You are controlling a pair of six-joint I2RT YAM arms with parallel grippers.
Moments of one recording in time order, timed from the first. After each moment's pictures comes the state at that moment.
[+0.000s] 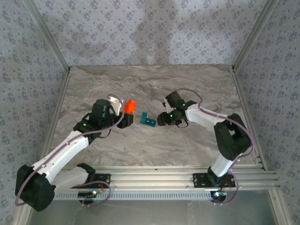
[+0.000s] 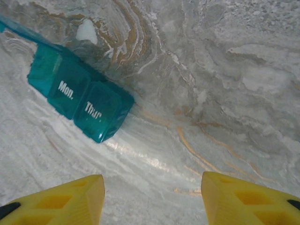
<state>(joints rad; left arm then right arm) -0.52 1.03 0.74 -0.30 0.26 -0.26 0.56 1.69 1.08 -0.54 -0.24 0.37</state>
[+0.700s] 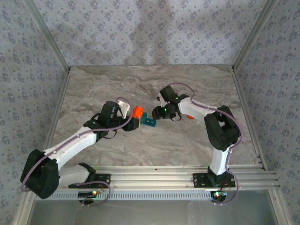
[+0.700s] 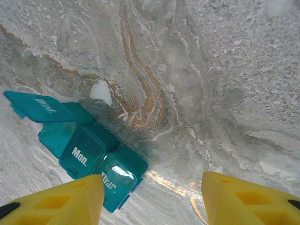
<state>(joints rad) -0.57 1.18 0.70 -0.20 0.30 -0.28 0.57 1.85 1.25 -0.53 -0.23 0.34</state>
